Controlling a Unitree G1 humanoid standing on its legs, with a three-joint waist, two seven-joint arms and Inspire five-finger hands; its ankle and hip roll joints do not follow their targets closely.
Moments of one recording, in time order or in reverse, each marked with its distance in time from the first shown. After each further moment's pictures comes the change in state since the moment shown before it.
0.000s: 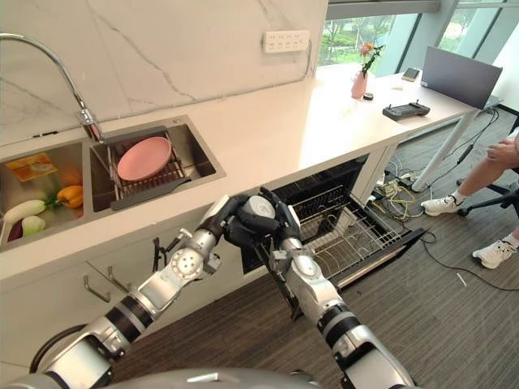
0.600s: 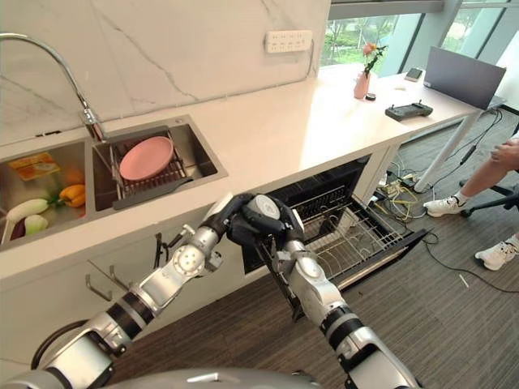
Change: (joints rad) left arm -0.027 0.000 -0.016 0.000 -0.020 0.003 -0.020; right arm 0.003 -0.024 0.013 0.004 0.080 -0.017 0.001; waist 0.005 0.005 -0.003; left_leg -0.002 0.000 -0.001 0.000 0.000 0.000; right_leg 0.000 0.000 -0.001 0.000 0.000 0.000
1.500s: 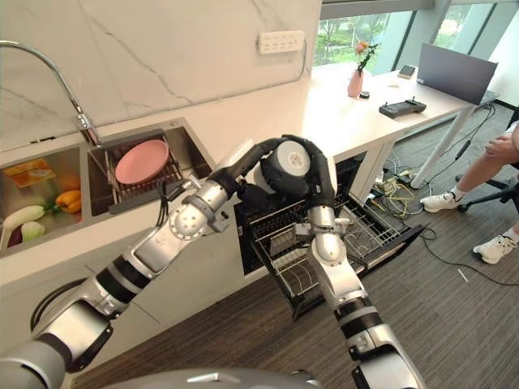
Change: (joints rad) left arm -0.225 0.069 0.024 -0.228 0.054 -0.021 -0.100; right arm 0.005 -0.041 -0.260 -0.264 -0.531 -0.164 -0.169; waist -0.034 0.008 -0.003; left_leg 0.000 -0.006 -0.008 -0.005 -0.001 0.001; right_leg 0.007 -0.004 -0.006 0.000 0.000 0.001
